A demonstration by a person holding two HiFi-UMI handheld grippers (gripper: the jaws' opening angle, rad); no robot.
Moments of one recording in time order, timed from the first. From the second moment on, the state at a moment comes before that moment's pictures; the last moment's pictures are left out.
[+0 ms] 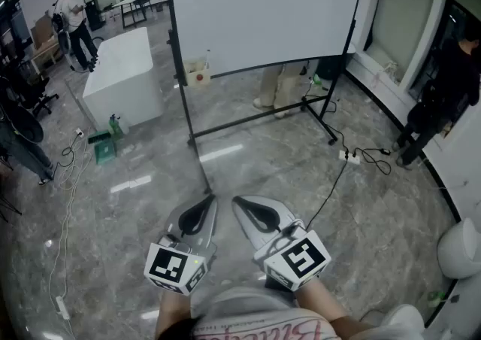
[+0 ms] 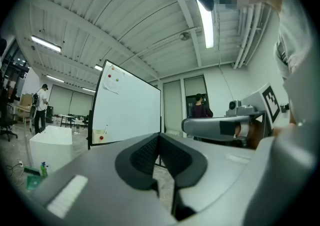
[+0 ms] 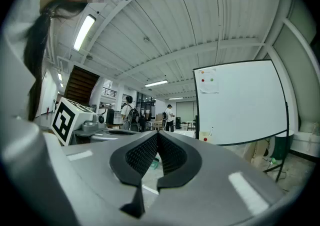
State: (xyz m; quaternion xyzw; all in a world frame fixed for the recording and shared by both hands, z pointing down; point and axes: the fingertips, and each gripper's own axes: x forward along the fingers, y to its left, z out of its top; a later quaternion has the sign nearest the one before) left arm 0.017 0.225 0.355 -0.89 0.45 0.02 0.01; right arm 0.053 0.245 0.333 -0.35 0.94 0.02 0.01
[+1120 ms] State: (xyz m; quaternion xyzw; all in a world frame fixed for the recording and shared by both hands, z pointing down) left arm 0.001 0.136 0.378 -0.88 0.47 0.03 -0.04; right arm 0.045 0.152 0.359 -0.35 0.94 -0.02 -0.02
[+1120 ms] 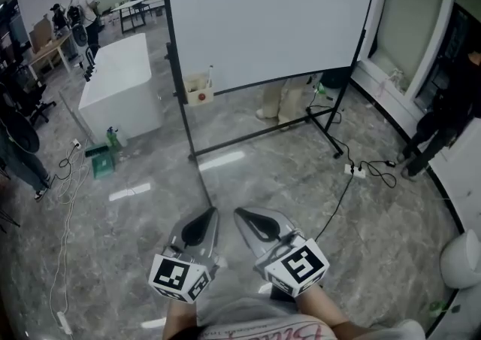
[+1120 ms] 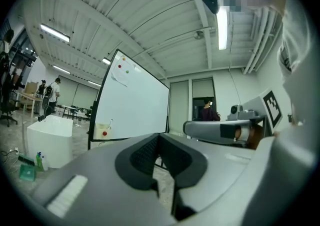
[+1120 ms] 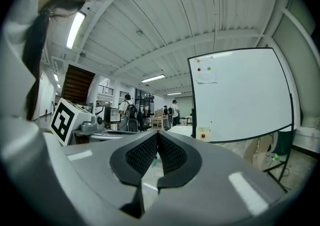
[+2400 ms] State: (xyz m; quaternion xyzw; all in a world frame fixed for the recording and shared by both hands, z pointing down) left arm -0.062 -0.099 0.387 -0.90 0.43 0.04 -0.09; right arm -0.022 -0.088 0.368 -0.37 0.93 -0.02 -0.06
